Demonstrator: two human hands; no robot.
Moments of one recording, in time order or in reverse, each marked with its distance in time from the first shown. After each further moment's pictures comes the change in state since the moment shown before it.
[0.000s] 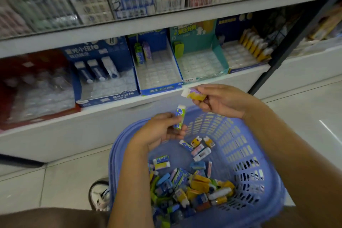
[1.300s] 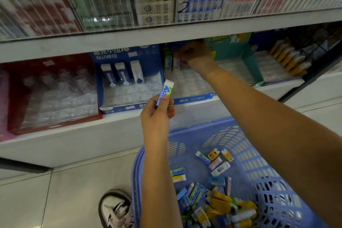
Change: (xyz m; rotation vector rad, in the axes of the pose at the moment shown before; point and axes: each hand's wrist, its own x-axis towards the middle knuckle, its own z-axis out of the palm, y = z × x) left_hand -0.001 0.032 -0.045 -0.326 0.649 0.449; right_hand 0.180 -0.068 0.072 -0.871 0.646 -0.337
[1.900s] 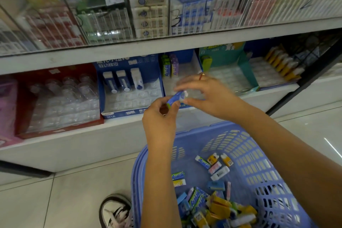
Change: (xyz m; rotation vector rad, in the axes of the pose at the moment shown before) left_hand -0.006 0.006 0.009 0.462 -0.019 0.285; right_hand -0.113 0.004 -0.048 -0.350 -0.321 -0.484
